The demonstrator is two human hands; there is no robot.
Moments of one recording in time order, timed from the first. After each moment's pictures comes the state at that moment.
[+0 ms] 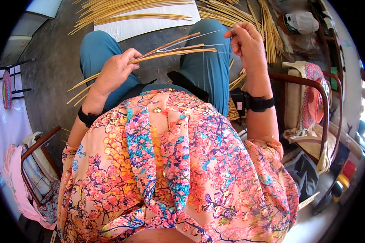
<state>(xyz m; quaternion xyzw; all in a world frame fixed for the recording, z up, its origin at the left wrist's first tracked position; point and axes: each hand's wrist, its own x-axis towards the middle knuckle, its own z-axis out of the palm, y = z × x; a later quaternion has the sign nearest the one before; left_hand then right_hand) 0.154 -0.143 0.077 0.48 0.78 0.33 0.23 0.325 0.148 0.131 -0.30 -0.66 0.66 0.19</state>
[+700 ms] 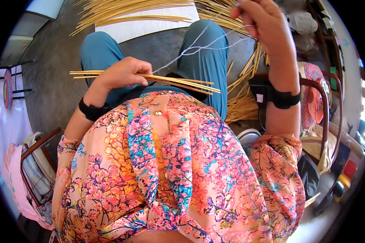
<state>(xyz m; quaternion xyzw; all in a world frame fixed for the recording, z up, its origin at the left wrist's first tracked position) 0.151 -0.121 0.088 0.50 0.63 0.28 0.52 0.304 0.152 0.220 -0.20 -0.79 0.57 0.14</state>
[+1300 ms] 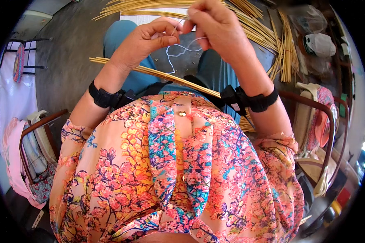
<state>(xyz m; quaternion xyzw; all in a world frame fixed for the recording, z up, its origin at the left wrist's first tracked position) 0.136 -0.111 0.105 0.42 0.54 0.63 0.36 0.241 0.050 0.185 -0.16 -0.73 0.66 0.05</state>
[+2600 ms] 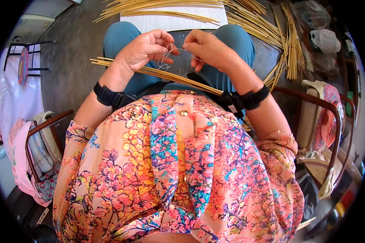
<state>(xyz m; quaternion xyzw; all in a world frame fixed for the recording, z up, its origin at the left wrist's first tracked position) 0.130 -0.119 0.076 0.21 0.50 0.63 0.56 0.252 0.060 0.110 -0.17 -0.72 0.65 -0.16</state>
